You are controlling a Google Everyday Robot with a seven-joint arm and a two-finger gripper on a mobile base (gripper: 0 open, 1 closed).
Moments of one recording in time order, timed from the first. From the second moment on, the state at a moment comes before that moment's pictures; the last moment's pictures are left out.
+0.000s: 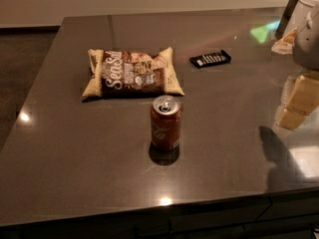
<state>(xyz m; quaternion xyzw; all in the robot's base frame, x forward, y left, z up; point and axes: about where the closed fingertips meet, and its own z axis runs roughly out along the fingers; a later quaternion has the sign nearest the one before) 0.438 -0.217 0.976 -0.60 0.78 -0.03 0.16</state>
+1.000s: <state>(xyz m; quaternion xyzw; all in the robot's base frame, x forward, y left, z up) 0.448 -0.173 0.966 -0.61 0.77 0.00 0.20</state>
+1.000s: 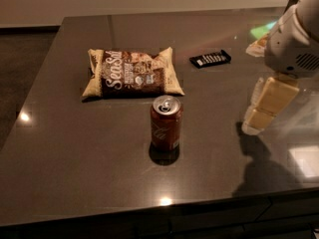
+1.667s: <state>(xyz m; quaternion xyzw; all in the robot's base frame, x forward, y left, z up) 0.463 -0.110 0.929 -0.59 0.76 0.09 0.25</state>
